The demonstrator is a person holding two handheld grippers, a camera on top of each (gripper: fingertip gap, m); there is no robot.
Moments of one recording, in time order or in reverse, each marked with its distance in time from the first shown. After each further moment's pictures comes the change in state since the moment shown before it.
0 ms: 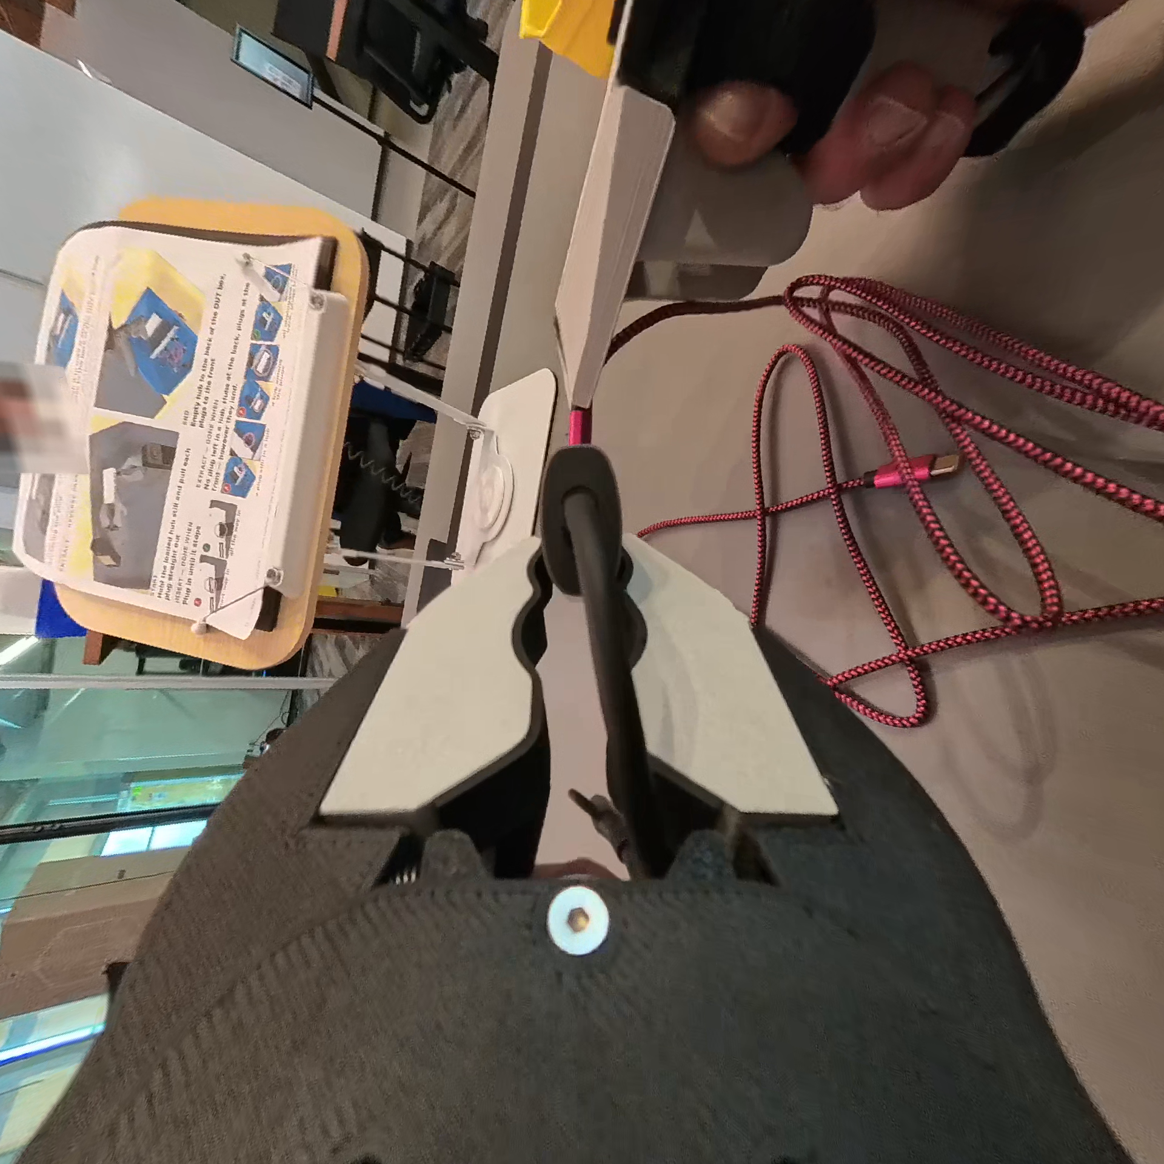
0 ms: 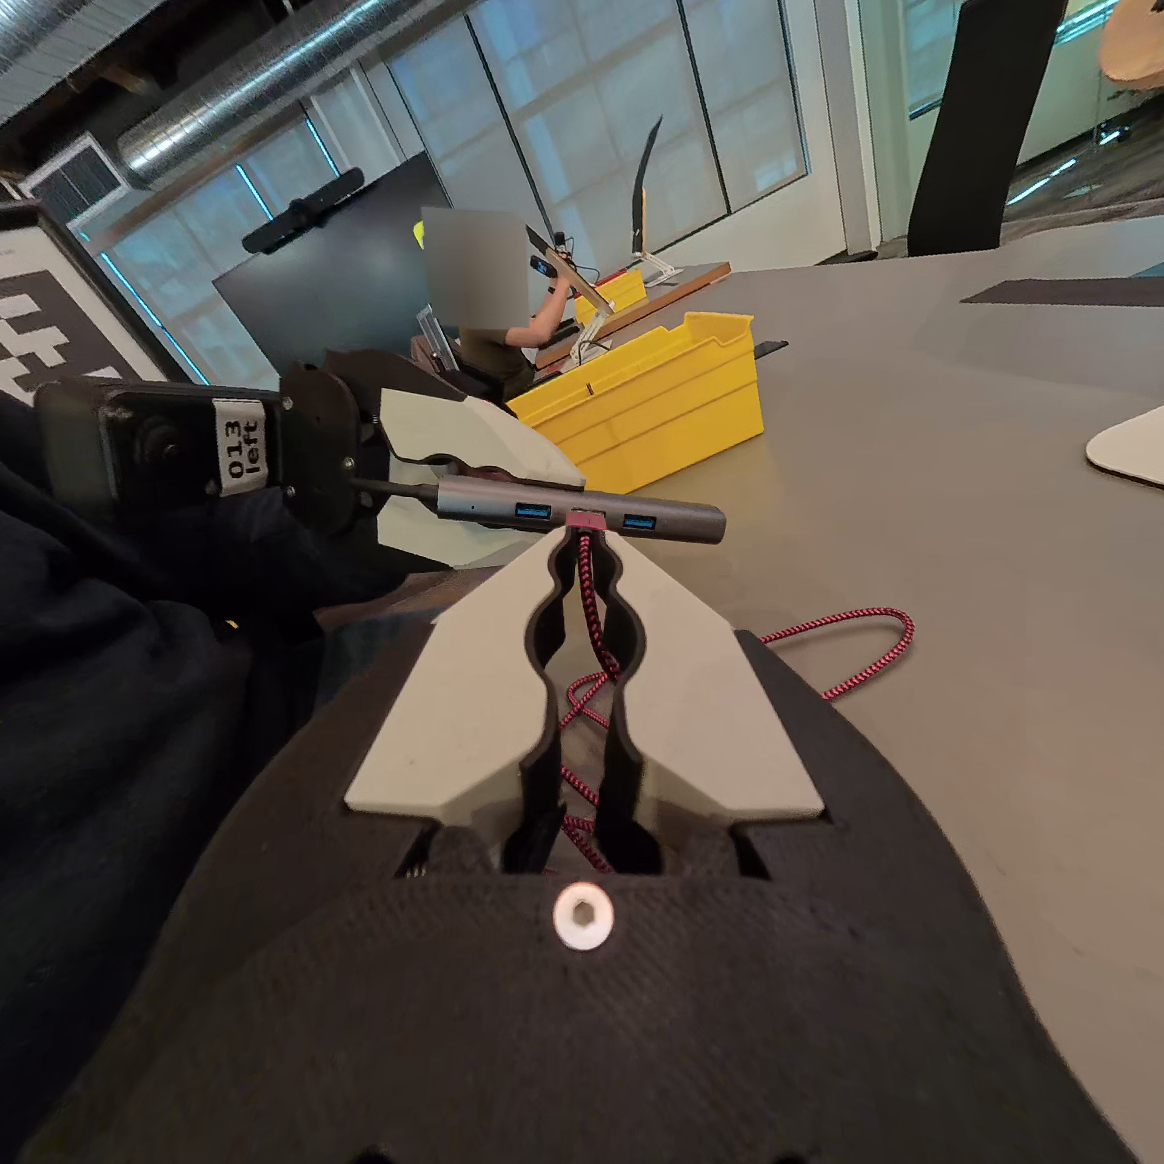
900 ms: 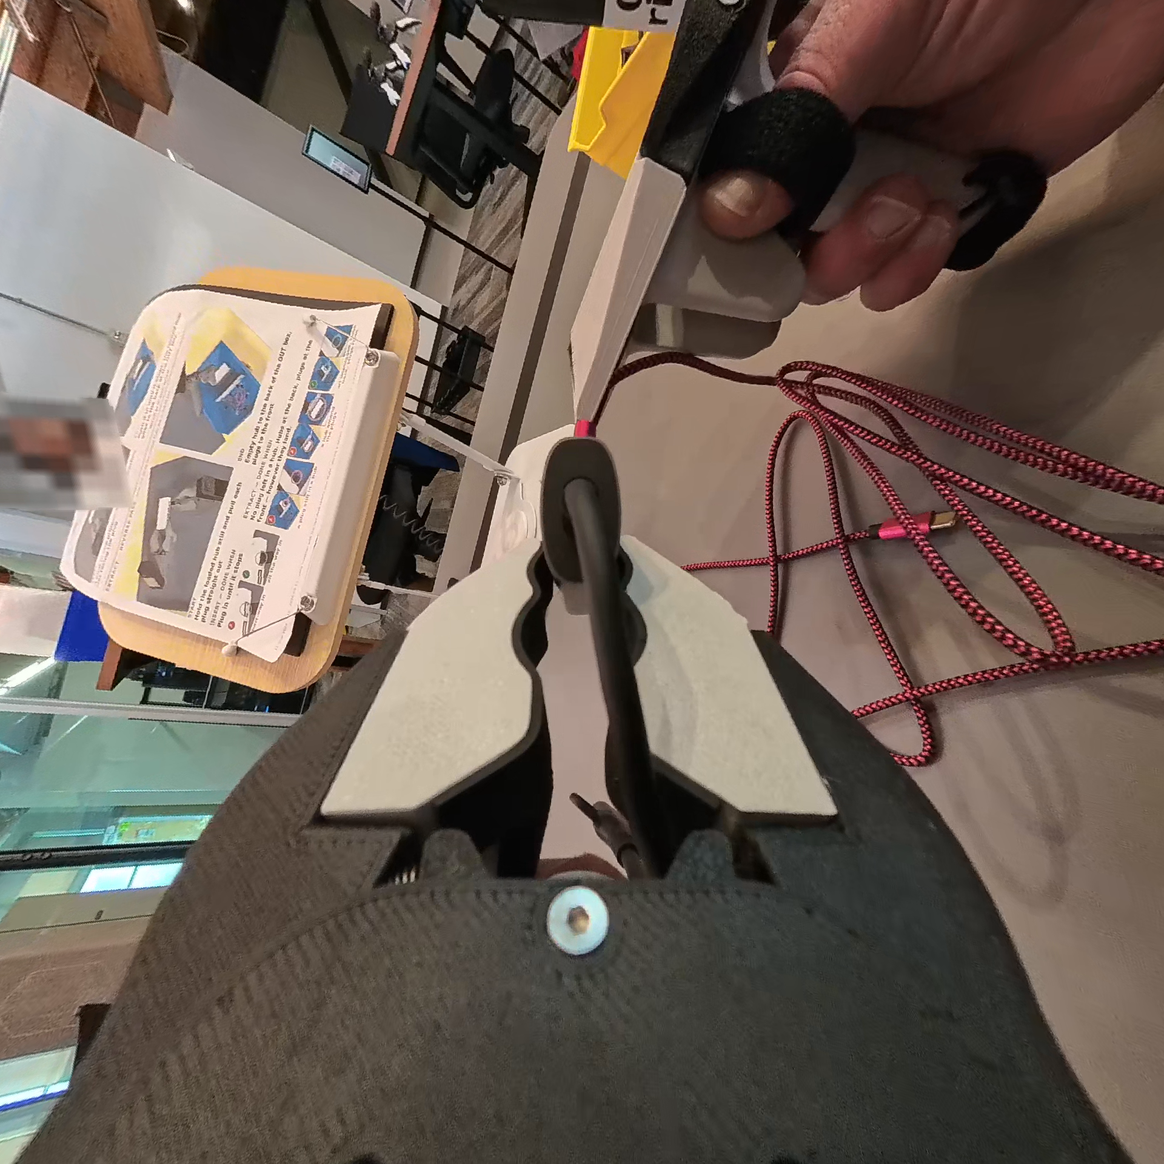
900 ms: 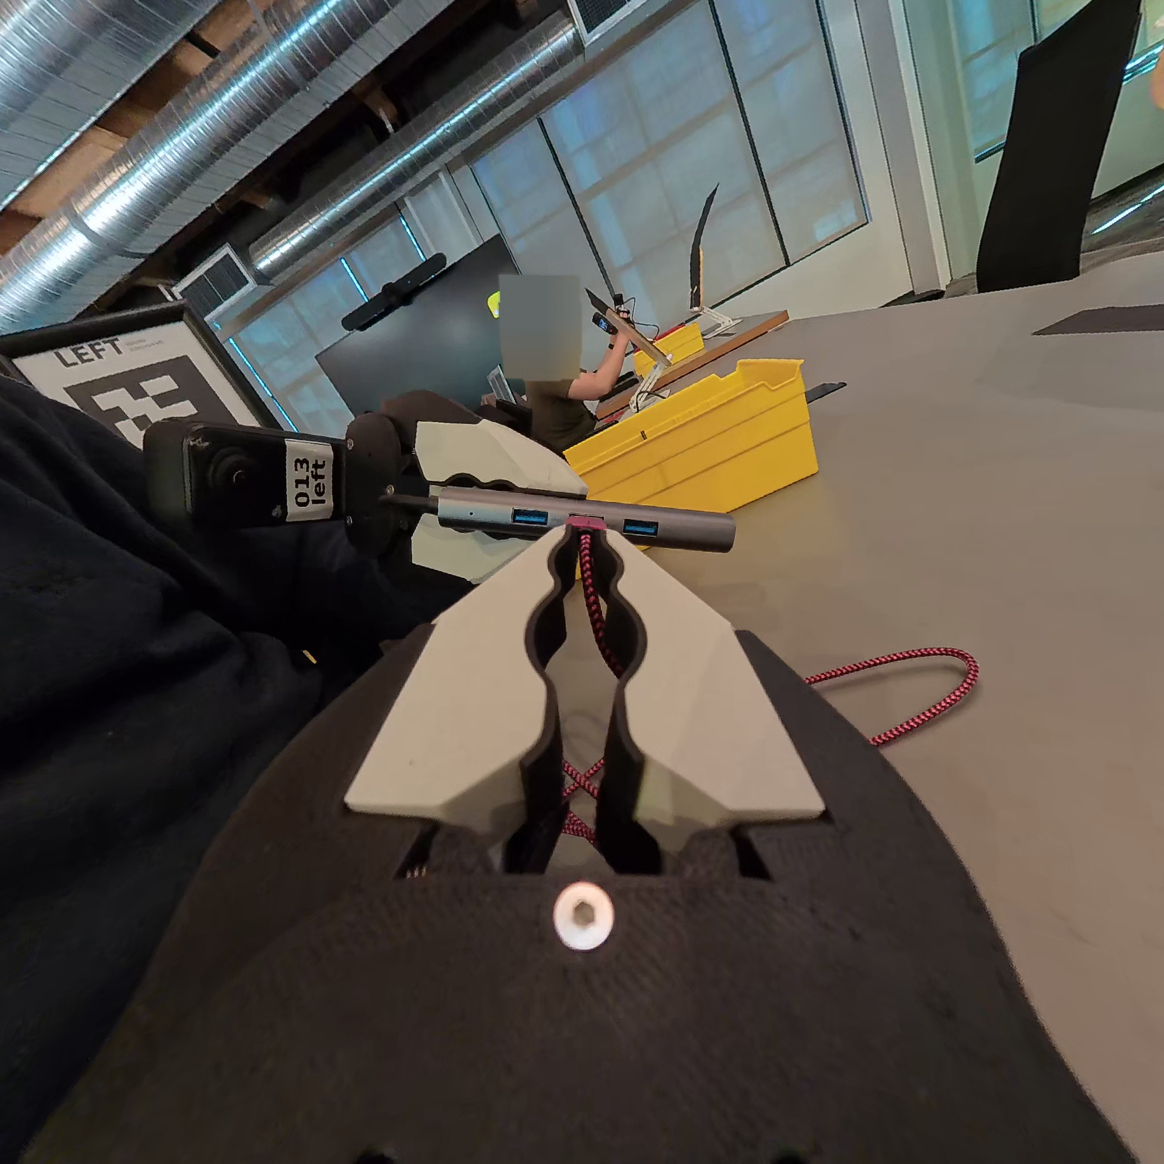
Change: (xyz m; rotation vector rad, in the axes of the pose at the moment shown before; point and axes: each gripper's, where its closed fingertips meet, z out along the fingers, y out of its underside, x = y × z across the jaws) left arm -0.010 -0.015 -0.009 0.100 -0.039 -0.025; right arm -0.011 -0.013 -0.003 0.089 -0.107 0.062
